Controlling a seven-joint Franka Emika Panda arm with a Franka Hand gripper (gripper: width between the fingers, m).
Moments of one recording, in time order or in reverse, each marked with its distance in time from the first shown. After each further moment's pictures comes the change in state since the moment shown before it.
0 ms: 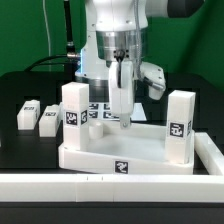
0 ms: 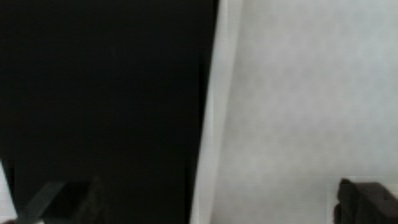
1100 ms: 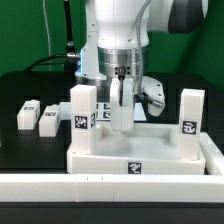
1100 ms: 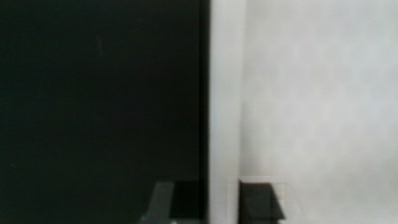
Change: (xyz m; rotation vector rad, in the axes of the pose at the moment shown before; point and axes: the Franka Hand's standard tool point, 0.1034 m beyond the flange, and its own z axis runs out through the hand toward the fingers) arm 0.004 0.001 0.019 -0.023 0.024 -0.014
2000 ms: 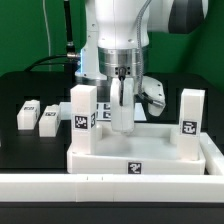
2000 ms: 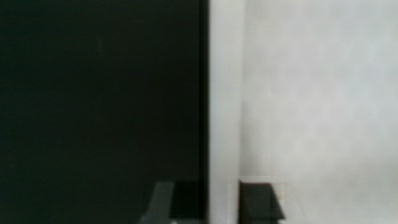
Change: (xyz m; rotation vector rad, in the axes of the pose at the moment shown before) arm 0.000 0.000 0.000 0.000 0.000 -0.003
